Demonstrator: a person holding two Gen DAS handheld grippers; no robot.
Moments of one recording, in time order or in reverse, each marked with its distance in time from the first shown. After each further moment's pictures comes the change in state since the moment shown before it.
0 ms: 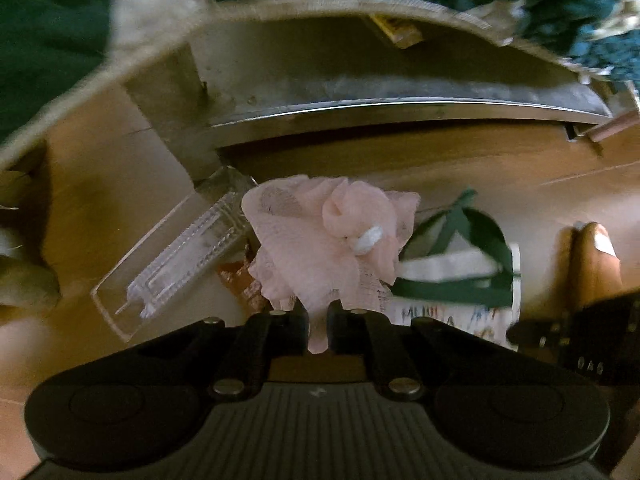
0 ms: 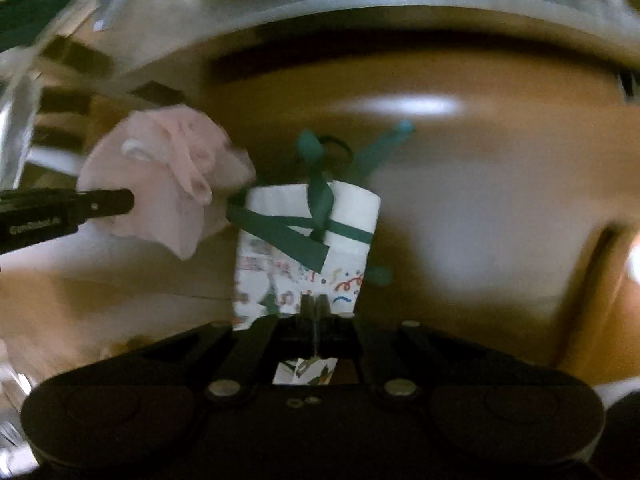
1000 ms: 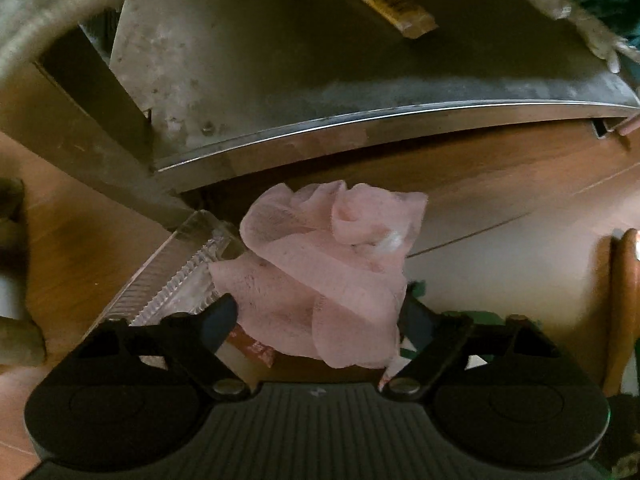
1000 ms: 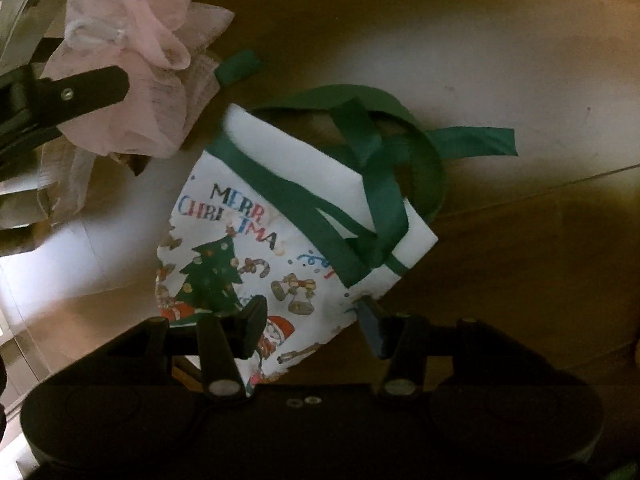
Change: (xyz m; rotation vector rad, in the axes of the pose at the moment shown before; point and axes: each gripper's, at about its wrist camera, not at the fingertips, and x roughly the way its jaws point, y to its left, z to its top) left arm 0.067 -0.016 0.030 0.049 -0.033 0.073; right arm 0.118 -0.007 -0.027 0.342 0.262 0.113
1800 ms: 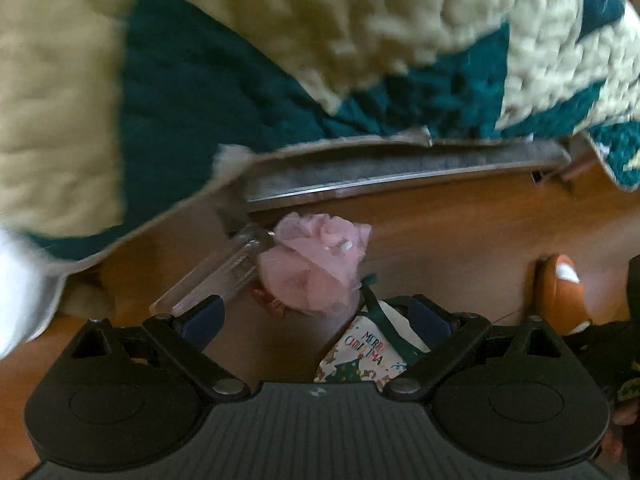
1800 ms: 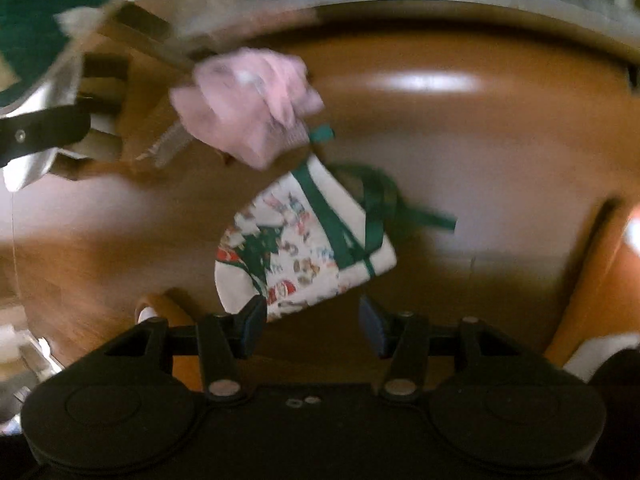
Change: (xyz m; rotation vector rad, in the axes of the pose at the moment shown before) left arm -0.152 0.008 -0.024 -0.044 -0.098 -0.042; right arm -0.116 0.031 -0.040 -0.296 -0.114 -0.059
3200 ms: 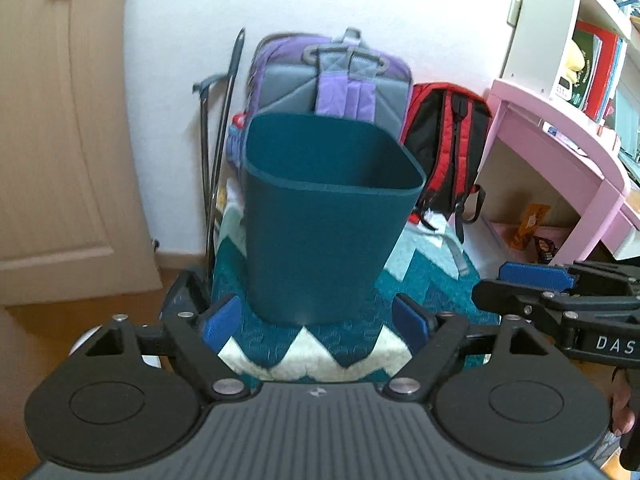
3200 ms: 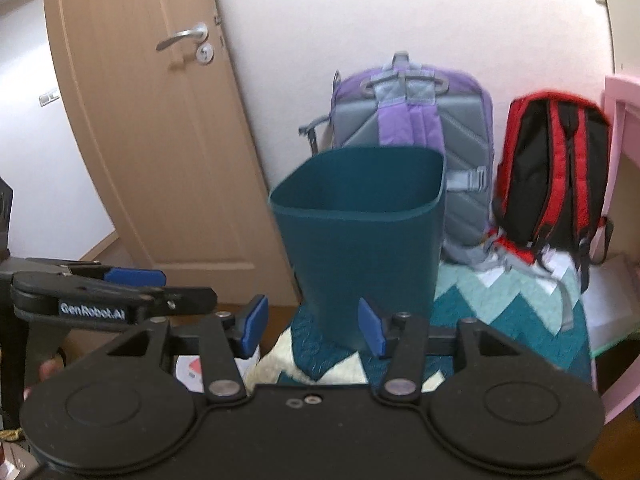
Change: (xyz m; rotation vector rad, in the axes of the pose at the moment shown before) left arm -0.449 -0.102 0.031 -0.115 -0.588 0.039; right arm -0.509 0.122 -0.098 -0.500 -0.952 0.104
